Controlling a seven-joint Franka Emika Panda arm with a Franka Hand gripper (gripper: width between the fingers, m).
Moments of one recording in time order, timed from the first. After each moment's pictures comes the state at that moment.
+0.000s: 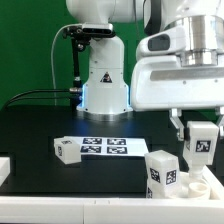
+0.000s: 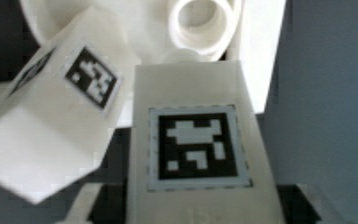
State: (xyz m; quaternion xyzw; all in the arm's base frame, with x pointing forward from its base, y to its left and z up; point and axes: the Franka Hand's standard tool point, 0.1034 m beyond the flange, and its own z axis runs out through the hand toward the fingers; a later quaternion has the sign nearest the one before) arm 0.602 0.109 0.108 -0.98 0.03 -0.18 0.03
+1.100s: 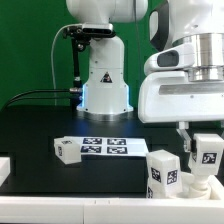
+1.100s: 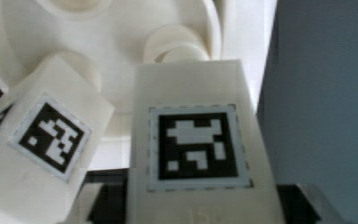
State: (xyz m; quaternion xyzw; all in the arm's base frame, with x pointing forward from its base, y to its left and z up) arm 0.594 0.122 0.092 -0.99 0.01 -0.17 0.03
